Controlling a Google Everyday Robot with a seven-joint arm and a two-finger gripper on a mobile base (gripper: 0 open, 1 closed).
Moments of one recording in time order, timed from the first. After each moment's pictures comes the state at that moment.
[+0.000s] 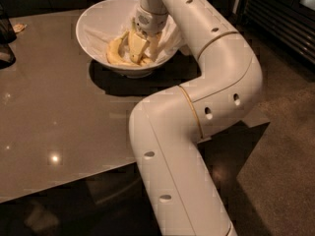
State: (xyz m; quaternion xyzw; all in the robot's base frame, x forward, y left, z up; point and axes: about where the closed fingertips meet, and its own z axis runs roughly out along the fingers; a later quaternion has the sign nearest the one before) arm 0.747 0.019 0.851 -0.47 0.88 0.09 0.08
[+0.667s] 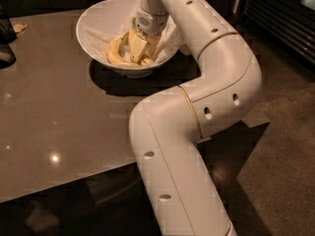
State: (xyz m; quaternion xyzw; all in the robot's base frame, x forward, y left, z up) arm 0.747 0.019 0.849 -0.47 0.88 0.09 0.08
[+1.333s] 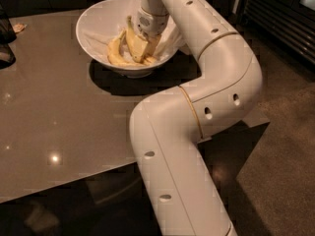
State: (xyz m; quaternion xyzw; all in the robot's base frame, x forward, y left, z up) arm 0.748 0.019 0.849 -0.47 0.88 0.09 0.08
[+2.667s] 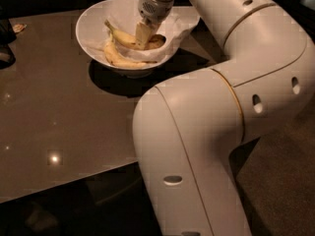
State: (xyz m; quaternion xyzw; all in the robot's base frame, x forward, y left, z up) arm 0.735 0.017 0.910 -0.51 0.84 0.06 0.17
